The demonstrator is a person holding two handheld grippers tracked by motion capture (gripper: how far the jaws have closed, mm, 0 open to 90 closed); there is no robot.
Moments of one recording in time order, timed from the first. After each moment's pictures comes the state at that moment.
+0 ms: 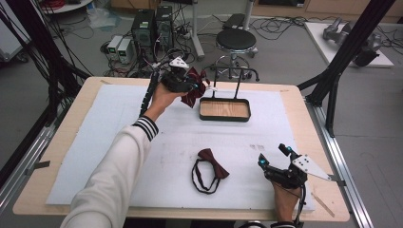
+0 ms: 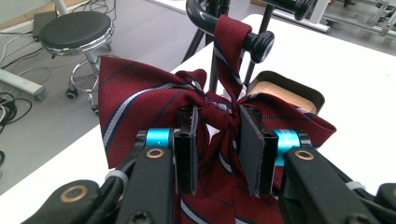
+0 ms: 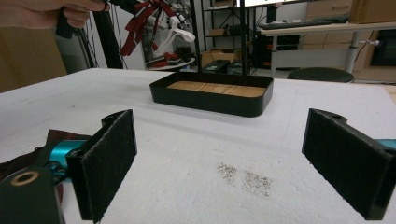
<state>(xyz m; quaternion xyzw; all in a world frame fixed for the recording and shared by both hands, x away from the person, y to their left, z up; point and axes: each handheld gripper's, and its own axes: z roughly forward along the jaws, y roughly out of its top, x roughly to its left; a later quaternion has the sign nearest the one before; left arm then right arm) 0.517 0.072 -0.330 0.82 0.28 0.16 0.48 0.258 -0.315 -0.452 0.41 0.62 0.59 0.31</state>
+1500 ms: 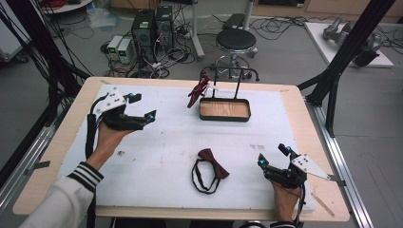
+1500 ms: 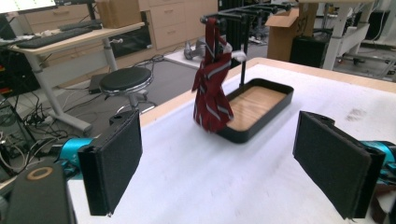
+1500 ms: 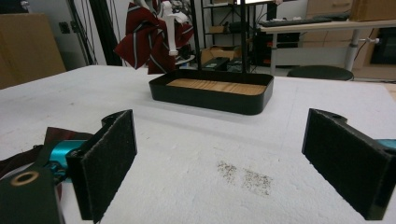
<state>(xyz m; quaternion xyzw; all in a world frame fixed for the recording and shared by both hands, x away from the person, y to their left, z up) 0.365 0.215 -0.351 0.73 0.27 0.26 0.58 0.259 -0.314 -0.452 0.42 0.62 0.58 0.31</state>
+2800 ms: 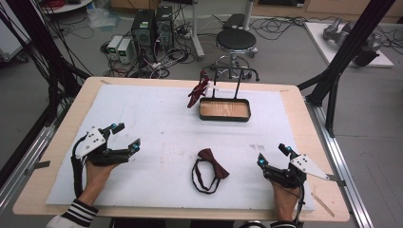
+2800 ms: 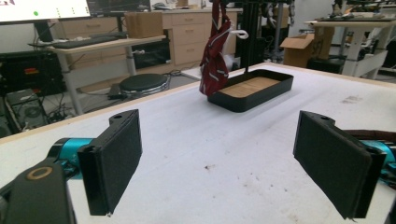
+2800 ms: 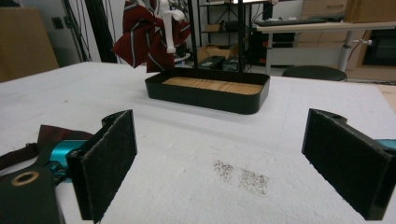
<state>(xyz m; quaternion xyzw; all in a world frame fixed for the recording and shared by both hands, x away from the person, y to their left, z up) 0.299 0.250 -0.418 0.68 0.29 0.29 0.61 0.258 -0.312 -0.451 0.42 0.63 0.57 0.32</state>
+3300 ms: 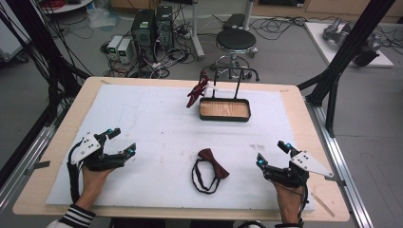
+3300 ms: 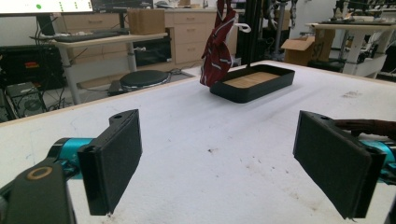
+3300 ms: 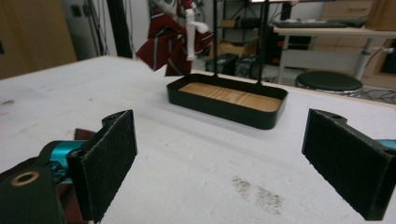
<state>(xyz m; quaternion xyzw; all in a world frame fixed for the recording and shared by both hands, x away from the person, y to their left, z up) 0.293 0.263 -0.433 0.67 0.30 0.29 0.62 0.250 -0.302 -0.417 0.39 0.66 0.56 0.31</state>
